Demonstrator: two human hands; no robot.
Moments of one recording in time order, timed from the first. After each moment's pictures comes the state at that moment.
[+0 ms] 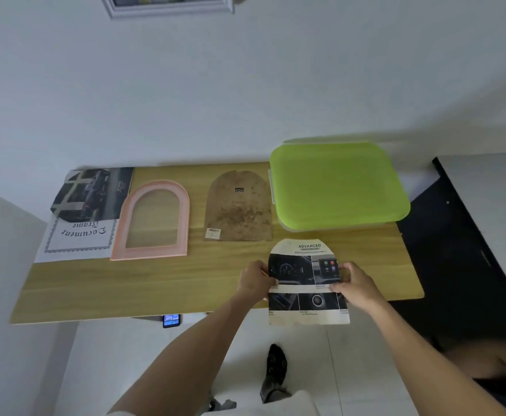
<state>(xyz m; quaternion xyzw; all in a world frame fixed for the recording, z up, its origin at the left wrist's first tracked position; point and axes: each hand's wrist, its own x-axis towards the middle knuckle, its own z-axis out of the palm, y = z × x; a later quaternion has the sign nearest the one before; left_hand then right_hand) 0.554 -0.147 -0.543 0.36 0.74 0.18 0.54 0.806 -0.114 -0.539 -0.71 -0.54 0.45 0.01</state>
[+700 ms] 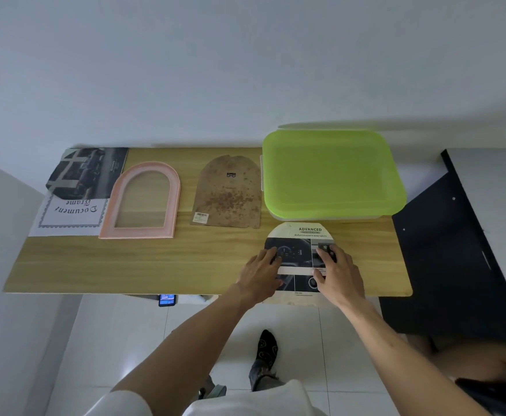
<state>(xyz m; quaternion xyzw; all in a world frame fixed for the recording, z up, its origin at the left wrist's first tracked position) 0.606 -0.150 -0.560 0.76 0.61 -0.04 0.22 0.815 -0.113 -0.561 -0.62 -0.76 0.17 -0.05</state>
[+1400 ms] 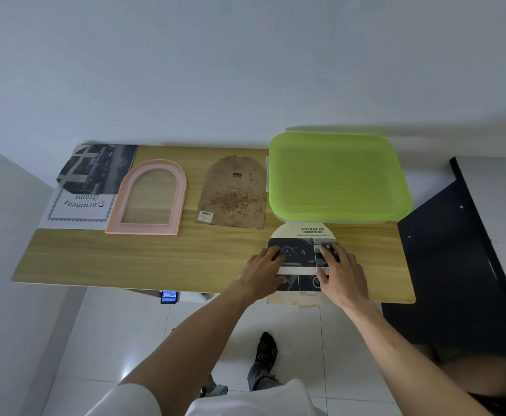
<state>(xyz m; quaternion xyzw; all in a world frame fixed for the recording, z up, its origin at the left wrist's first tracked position) 0.603 -0.146 -0.555 0.74 0.63 0.00 0.23 0.819 -0.105 -0.563 -0.61 -0.78 0.16 -0.04</state>
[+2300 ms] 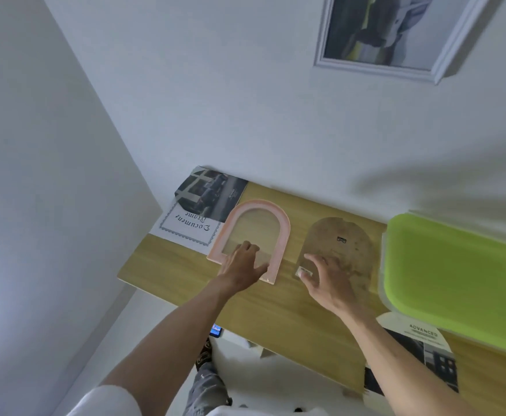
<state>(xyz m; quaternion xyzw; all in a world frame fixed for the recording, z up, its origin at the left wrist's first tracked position) 0.319 -0.157 -0.503 0.51 0.82 0.14 0.22 0.530 -0.057 -0.504 -0.44 -0.84 0.31 0.04</state>
